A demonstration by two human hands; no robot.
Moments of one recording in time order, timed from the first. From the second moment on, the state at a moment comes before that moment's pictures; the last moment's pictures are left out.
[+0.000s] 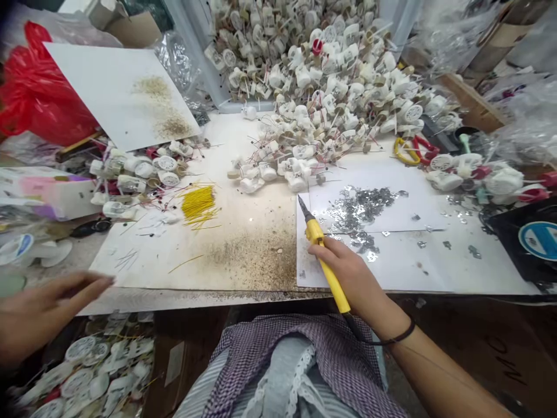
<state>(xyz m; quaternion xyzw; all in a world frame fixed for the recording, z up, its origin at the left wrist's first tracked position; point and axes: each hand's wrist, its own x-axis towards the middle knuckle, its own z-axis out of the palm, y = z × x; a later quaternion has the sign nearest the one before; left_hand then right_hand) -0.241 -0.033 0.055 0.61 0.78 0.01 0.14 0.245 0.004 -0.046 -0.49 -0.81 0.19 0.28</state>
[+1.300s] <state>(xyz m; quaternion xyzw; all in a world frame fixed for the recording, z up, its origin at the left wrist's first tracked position) -0.001 0.006 0.005 0.87 0.48 0.04 -0.01 0.246 -0.009 -0.033 -0.52 -0.70 0.20 0.45</state>
